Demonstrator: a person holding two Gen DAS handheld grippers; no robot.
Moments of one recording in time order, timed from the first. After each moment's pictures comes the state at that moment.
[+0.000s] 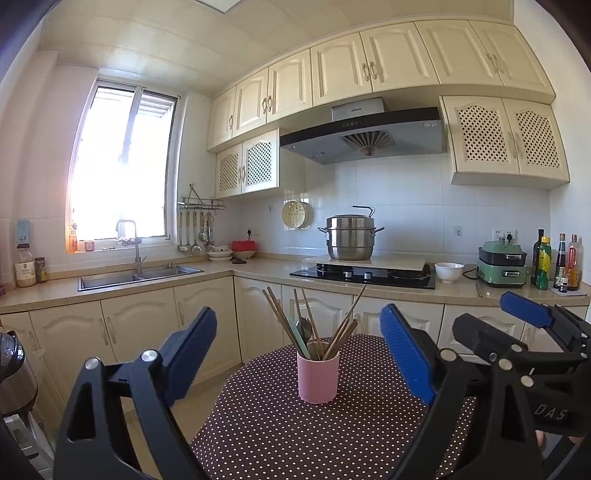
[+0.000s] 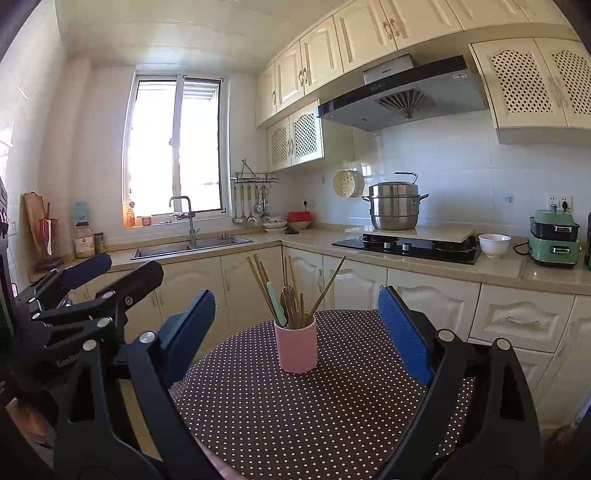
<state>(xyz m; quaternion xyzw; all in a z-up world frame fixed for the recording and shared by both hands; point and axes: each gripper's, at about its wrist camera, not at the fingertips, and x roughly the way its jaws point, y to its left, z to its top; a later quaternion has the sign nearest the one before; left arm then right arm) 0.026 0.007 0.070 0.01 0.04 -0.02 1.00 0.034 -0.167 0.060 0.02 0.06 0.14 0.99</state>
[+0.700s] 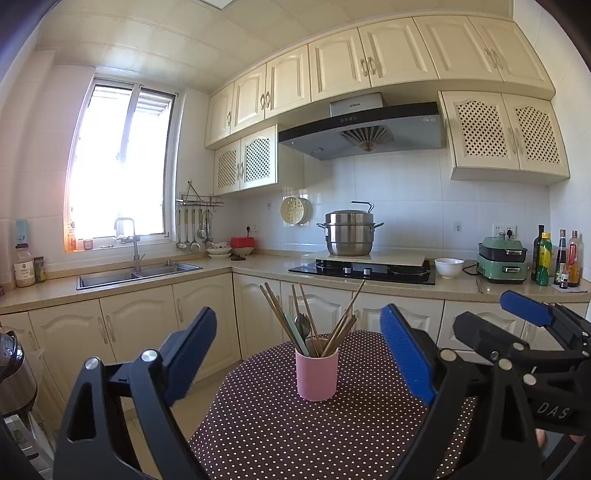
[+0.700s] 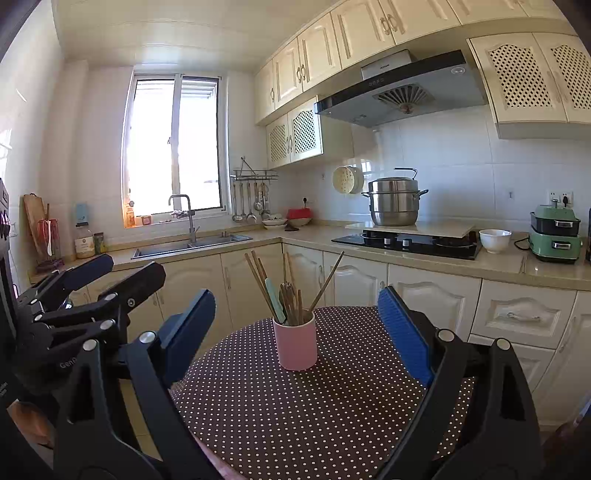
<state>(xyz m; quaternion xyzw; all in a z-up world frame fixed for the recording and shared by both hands) 0.032 0.004 0.066 0.02 0.05 -0.02 1.00 0.036 -0.170 0.057 0.03 0.07 0.14 0.99</state>
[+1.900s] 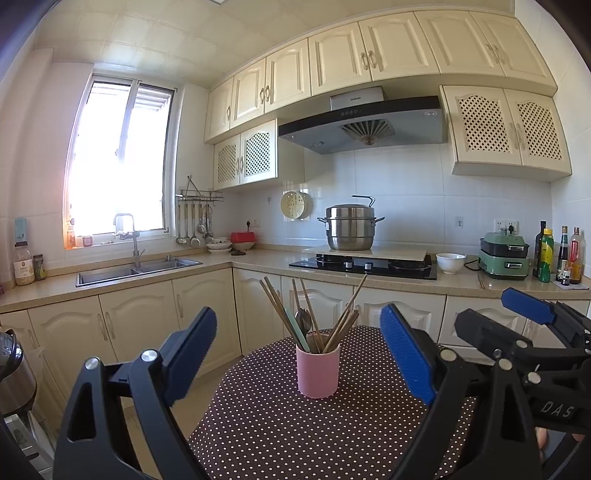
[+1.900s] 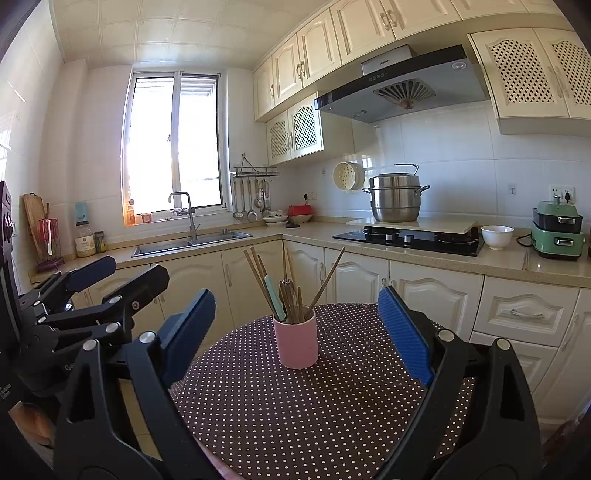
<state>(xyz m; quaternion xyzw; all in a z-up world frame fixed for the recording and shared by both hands) 0.043 0.009 0.056 0.02 0.06 -0.02 1.00 0.042 -0.167 0.052 0.03 0.07 0.14 0.99</state>
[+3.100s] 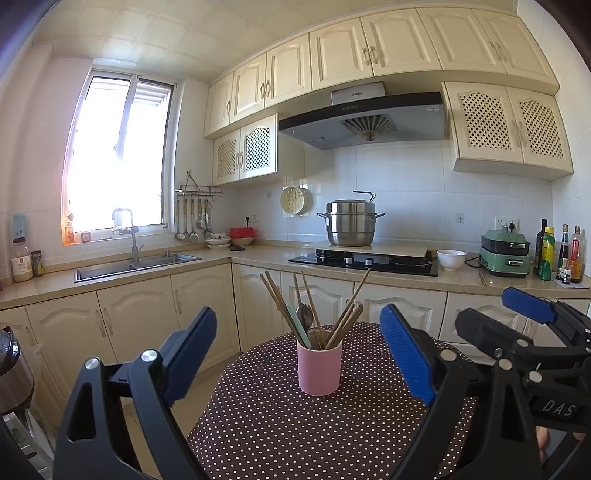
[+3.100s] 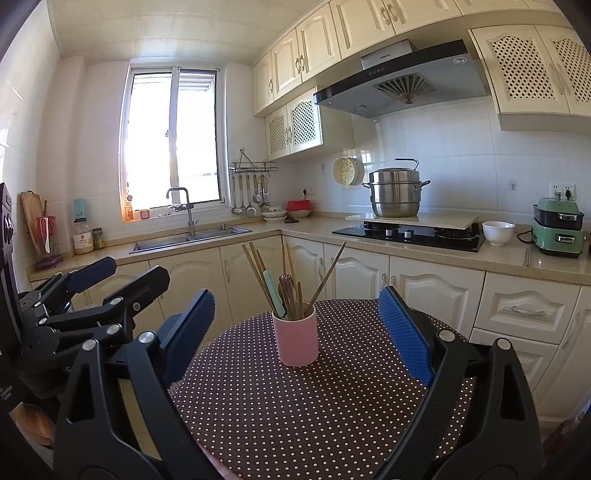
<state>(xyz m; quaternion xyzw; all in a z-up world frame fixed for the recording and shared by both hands) 0.053 0.015 0.051 0.02 0.07 -0.02 1.00 0.052 -0.165 0.045 0.03 0.08 0.14 0.99</state>
